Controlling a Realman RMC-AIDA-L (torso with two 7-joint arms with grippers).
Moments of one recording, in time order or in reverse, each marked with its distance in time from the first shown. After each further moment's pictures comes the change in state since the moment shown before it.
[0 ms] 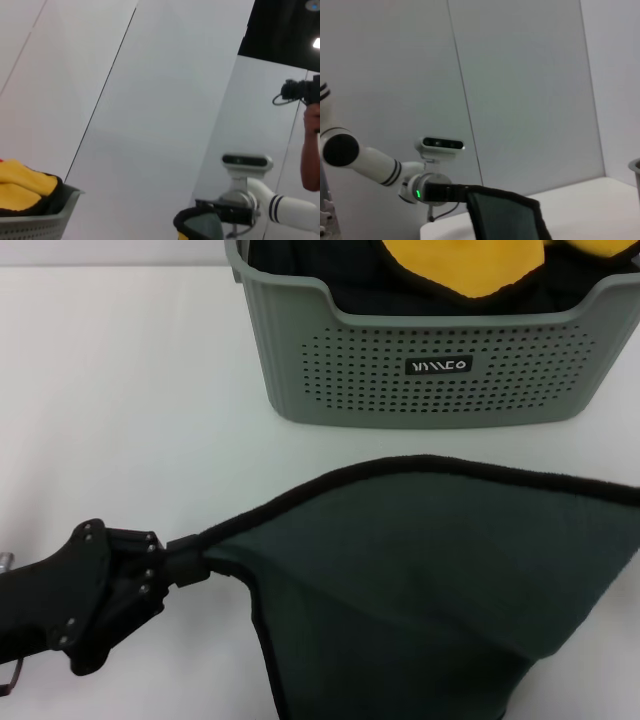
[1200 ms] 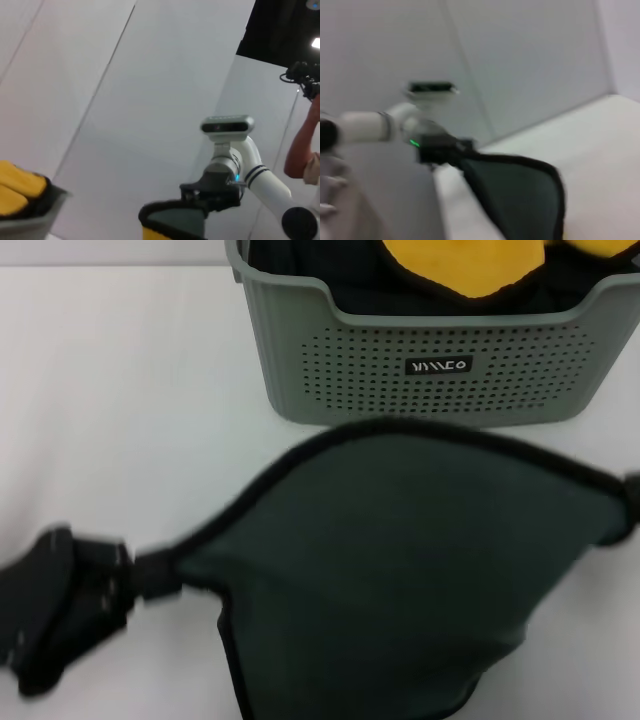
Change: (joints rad) left arm 0.120 -0.009 0.038 0.308 -0.081 0.005 -0.269; right arm 0.178 0.016 0.035 -0.412 -0.095 -0.104 0.603
